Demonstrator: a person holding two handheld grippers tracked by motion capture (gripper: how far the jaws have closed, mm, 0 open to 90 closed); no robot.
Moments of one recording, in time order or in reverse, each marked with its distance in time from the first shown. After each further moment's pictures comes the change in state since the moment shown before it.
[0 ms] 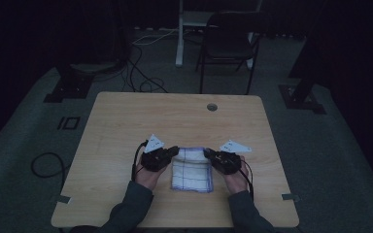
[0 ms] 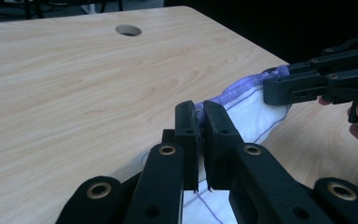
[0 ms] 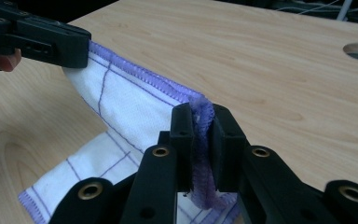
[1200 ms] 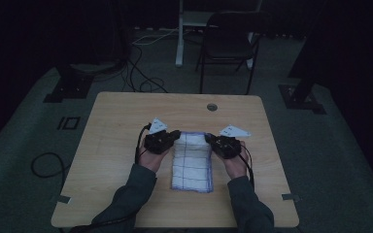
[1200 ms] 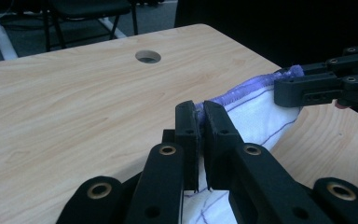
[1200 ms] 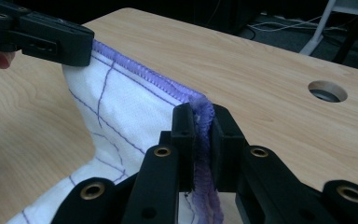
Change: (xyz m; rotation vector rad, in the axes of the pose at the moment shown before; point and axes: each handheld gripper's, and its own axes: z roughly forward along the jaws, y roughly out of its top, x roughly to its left) left arm 0.018 0.045 0.018 -0.010 0.050 0.015; right arm -0.019 0.040 0.012 -0.023 -0.058 -0.038
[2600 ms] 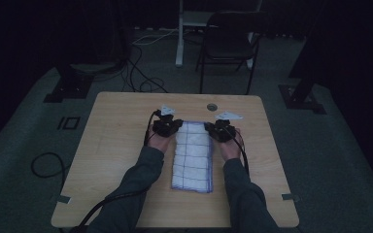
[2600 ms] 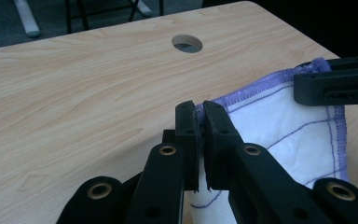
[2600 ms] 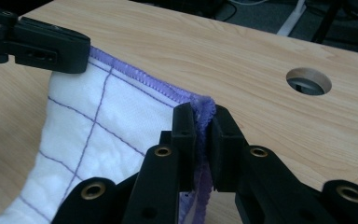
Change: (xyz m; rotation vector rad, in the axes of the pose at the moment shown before) left arm 0.037 0.021 0.065 0.112 0.089 -0.030; right arm -0.040 0.015 0.057 0.086 -0.071 0.069
